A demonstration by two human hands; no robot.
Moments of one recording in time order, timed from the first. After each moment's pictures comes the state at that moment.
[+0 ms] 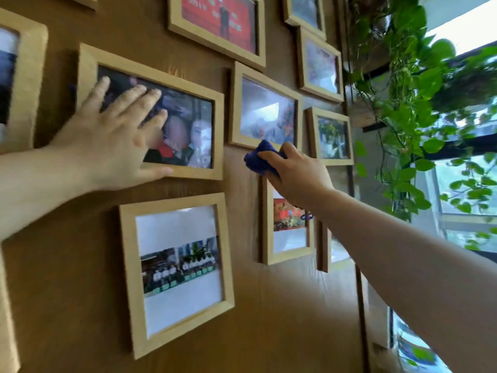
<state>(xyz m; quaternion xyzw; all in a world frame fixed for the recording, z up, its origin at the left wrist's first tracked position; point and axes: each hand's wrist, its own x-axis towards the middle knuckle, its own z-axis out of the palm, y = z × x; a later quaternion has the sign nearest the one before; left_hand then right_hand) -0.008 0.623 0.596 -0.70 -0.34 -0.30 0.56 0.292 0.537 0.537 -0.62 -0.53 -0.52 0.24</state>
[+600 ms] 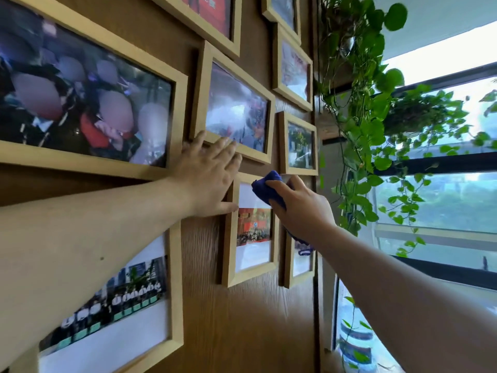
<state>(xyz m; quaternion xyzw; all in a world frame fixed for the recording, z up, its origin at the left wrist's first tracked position) 0.188 0.659 0.563 -0.80 -0.20 -0.29 0.49 0.375 0.543 0.499 -0.71 -0.47 -0.47 0.24</state>
